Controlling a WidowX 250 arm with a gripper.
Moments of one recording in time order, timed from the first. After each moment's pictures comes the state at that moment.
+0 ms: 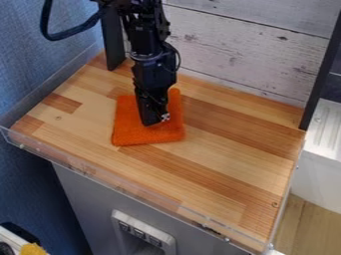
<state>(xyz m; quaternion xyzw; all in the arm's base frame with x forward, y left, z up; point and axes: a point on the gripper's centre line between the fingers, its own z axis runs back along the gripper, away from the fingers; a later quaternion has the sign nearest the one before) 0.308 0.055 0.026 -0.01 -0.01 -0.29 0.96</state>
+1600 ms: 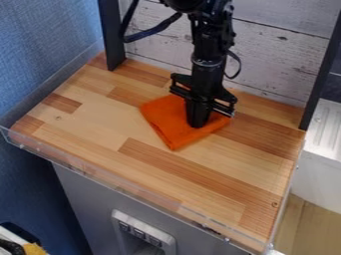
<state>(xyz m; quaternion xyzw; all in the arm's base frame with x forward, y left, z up) 0.352 -0.017 0.011 0.01 0.00 -0.05 1.00</state>
